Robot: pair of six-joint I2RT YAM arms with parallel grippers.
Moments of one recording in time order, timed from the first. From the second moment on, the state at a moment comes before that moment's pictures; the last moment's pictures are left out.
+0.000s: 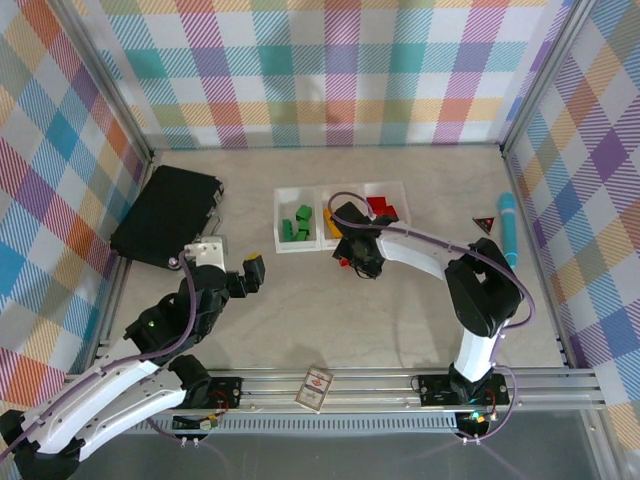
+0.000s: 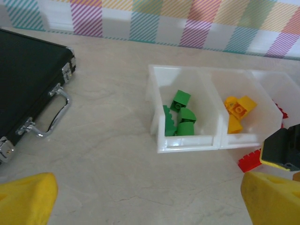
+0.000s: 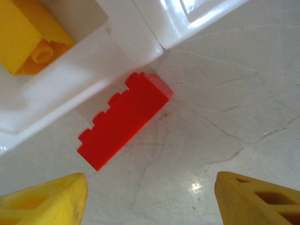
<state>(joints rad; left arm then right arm) -0.79 0.61 0.65 -0.54 -0.60 -0.48 0.72 1.80 1.26 -0.71 0.15 1.18</state>
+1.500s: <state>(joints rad) -0.79 0.59 0.63 -0.64 -0.61 -0.54 0.74 1.93 1.28 -0.63 0.31 1.34</state>
